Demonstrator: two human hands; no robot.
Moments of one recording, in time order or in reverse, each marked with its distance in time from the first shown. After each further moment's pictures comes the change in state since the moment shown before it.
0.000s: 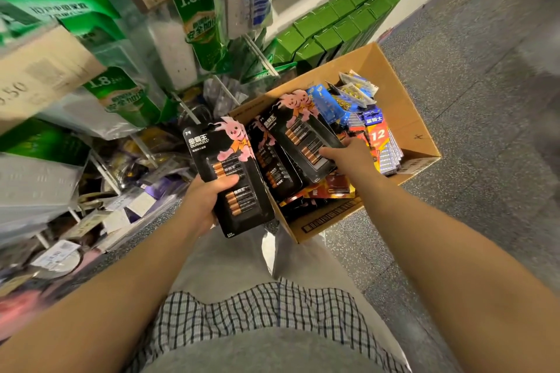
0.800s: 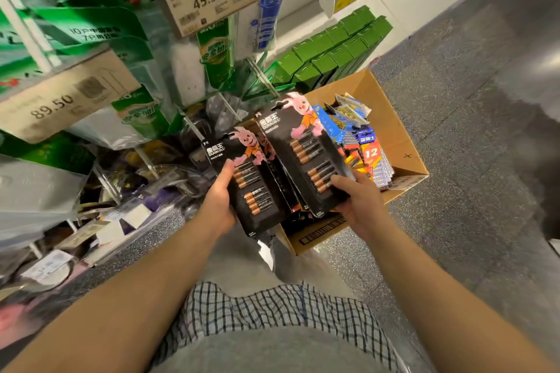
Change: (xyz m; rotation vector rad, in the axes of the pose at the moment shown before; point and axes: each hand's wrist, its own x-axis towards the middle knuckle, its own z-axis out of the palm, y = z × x) left_hand -0.003 0.010 0.029 -0.303 -0.043 -0.164; right_hand -0.081 0.009 -0.010 0.763 -0.243 -0.088
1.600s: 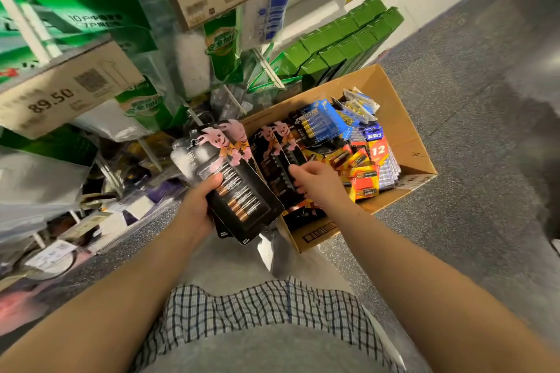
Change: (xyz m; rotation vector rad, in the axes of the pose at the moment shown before) left_hand -0.004 0.010 -0.042 -0.001 0.070 0.049; right_hand 0.035 0.019 0.052 -0.848 -0.058 -0.046
